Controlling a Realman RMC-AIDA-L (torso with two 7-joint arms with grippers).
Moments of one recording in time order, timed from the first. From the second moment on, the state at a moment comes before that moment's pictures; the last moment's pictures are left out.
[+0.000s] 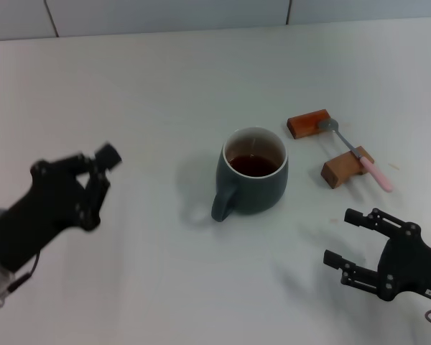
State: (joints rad) left arm -0.34 -1.99 -0.71 -0.14 2.89 1.62 -0.54; right arm 0.21 2.07 -0.49 -0.27 -1.94 -1.61 0.62
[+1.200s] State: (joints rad) left arm -0.31 -2.06 -0.51 0.02 2.89 1.61 -0.48; right arm 0.21 2.07 -0.47 -0.26 -1.94 -1.60 0.62
